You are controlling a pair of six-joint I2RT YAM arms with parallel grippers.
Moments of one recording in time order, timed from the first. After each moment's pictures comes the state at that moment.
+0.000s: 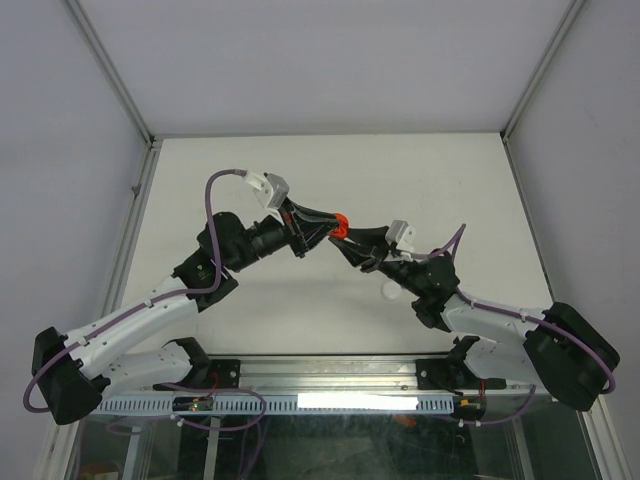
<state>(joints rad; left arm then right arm) -0.85 1.02 0.83 0.34 0.21 -0.34 0.80 1.14 0.34 1.21 -0.26 0.01</state>
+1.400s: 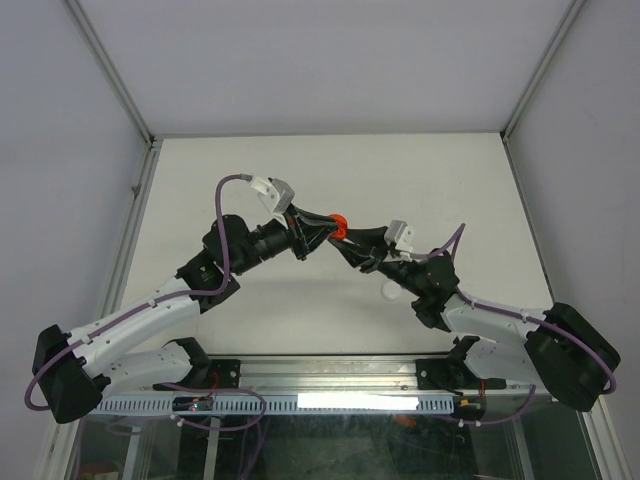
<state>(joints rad) -0.86 1.02 0.80 0.33 0.18 -0.29 0.81 1.14 0.34 1.19 -0.27 0.01</state>
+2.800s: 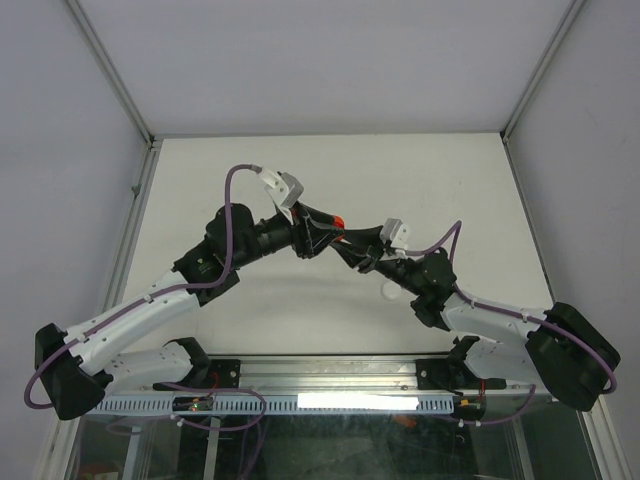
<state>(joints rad) -0.86 1.05 0.91 0.16 0.22 -0.26 0.81 1.14 0.36 1.14 -0.27 0.01</state>
